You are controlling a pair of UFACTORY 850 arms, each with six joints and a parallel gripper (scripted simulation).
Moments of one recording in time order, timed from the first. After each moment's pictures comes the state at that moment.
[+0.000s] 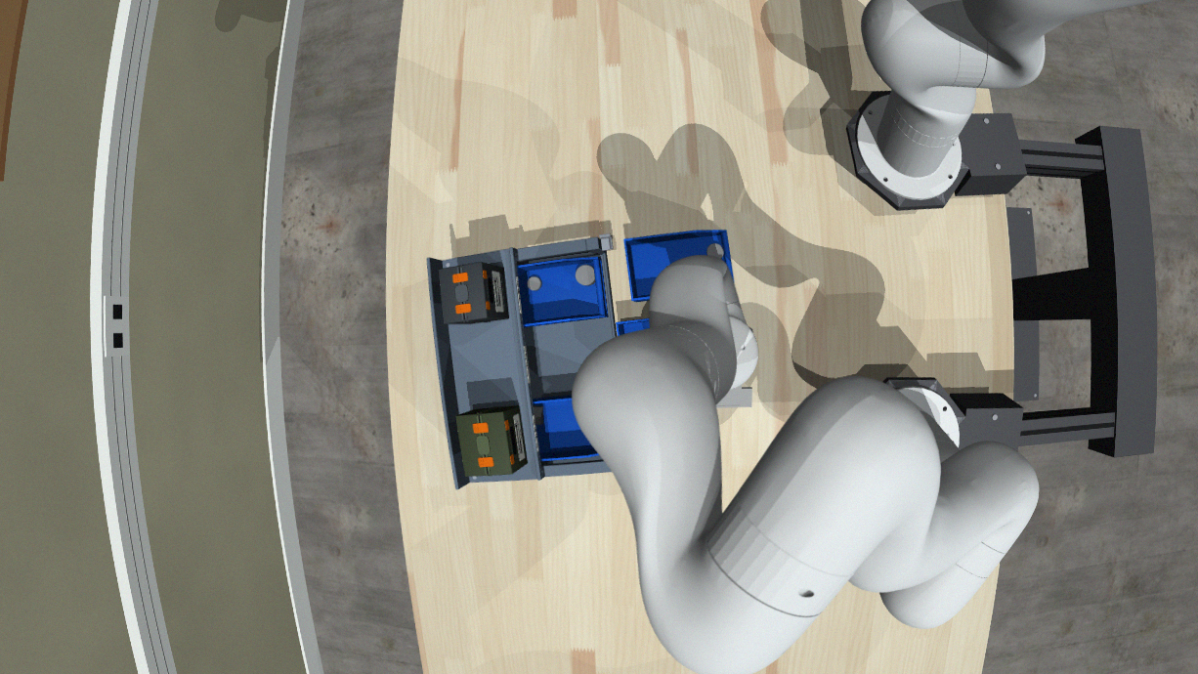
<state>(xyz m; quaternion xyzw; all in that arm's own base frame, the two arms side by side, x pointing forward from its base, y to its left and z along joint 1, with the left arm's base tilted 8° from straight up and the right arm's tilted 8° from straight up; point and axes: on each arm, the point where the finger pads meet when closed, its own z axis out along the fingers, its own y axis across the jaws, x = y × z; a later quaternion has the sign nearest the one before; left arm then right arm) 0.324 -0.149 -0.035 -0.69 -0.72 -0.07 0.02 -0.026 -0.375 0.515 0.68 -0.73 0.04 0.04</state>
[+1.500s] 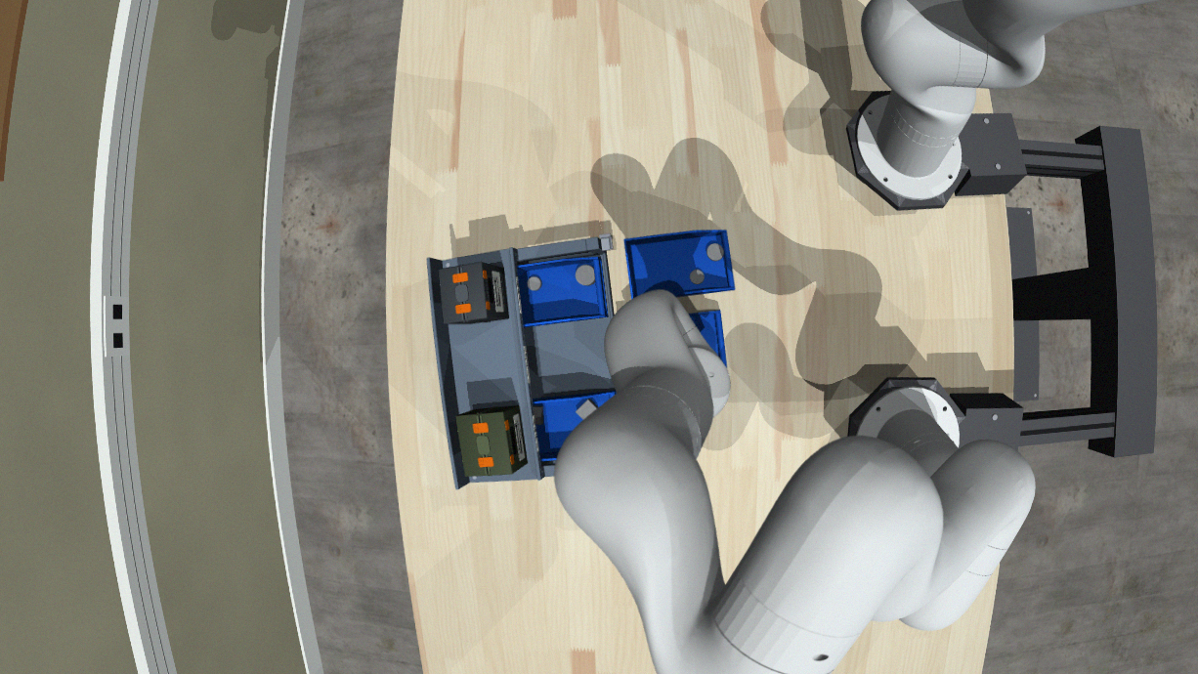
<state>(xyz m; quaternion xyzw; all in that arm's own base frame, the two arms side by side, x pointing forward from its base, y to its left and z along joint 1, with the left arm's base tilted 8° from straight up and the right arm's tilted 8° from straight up) 0.363 -0.121 -0.004 -0.92 -0.39 -0.07 0.03 -0.026 -0.375 0.515 0.68 -0.73 0.04 0.04</state>
